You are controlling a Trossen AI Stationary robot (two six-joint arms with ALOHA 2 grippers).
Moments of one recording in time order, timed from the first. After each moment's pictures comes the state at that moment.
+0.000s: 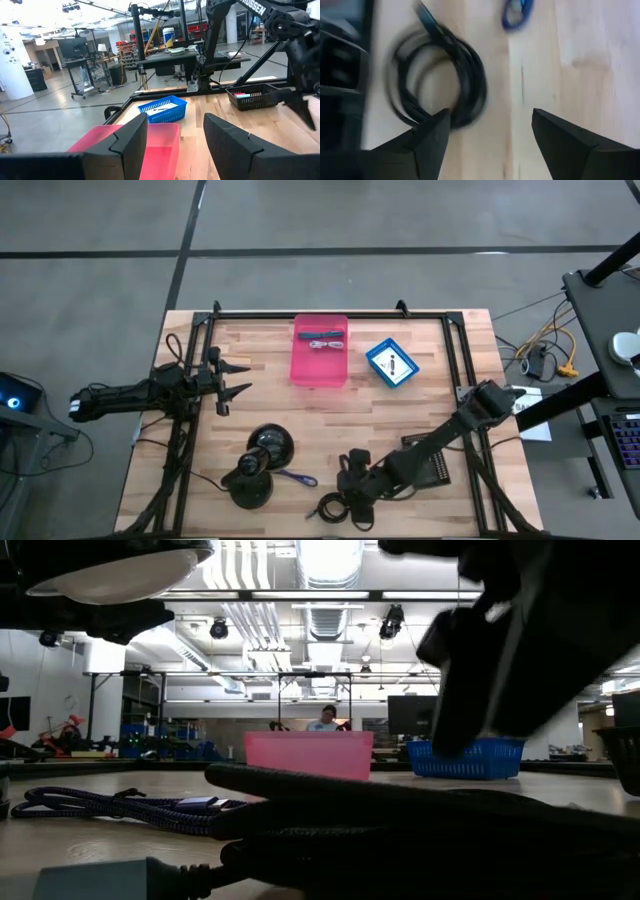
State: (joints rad) left arm 0.10 0.13 0.11 0.05 -0.08 0.17; right arm 0.59 1.99 1.34 -0.41 0.17 0.62
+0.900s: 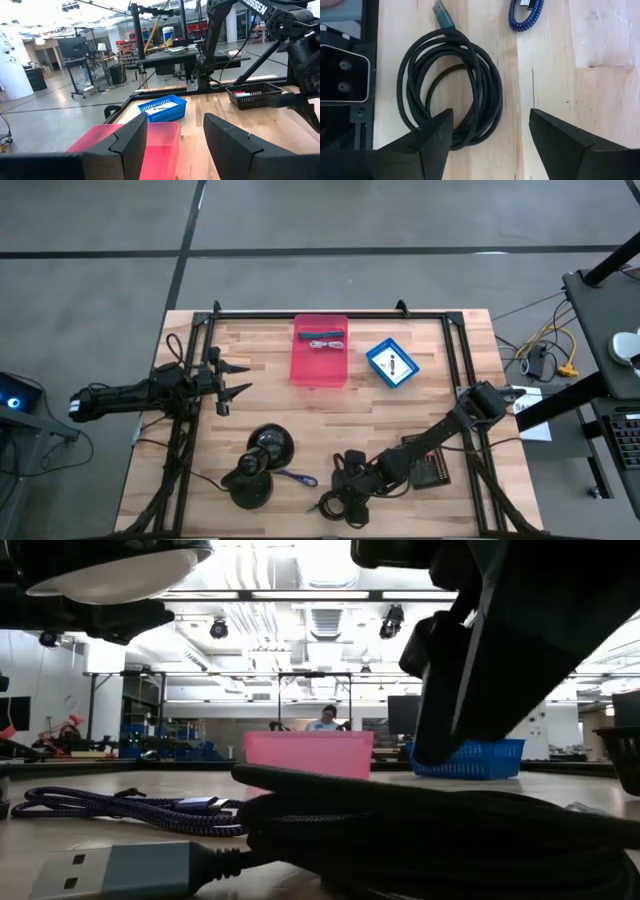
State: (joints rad) left arm 0.10 0.13 0.11 0.04 -0.08 0.17; right arm 0.56 2.03 1.39 -0.42 0.10 0.64
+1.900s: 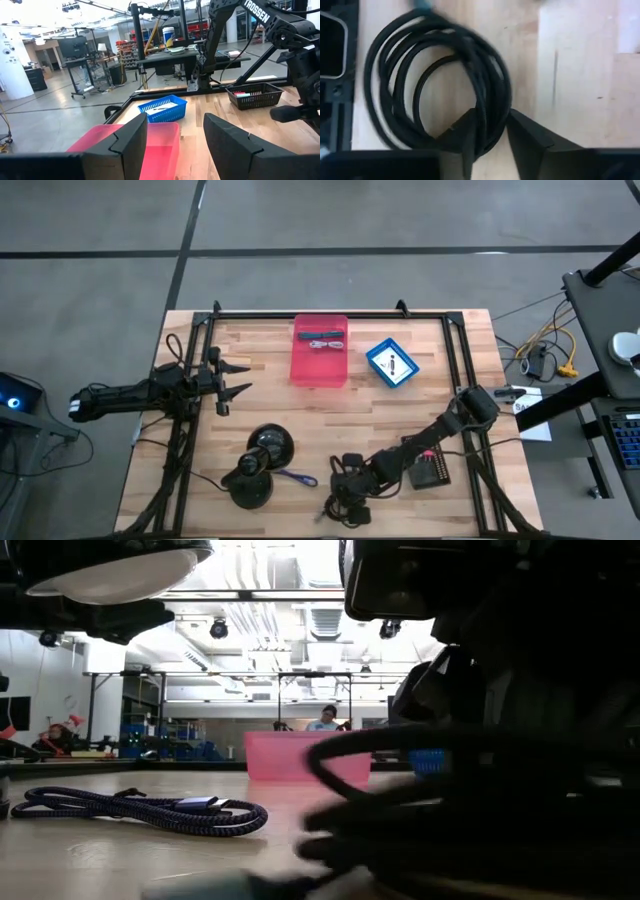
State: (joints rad) left arm 0.10 0.13 0.11 0.04 -0.08 0.17; right arm 0.55 2.11 1.40 -0.41 -0.01 0.57
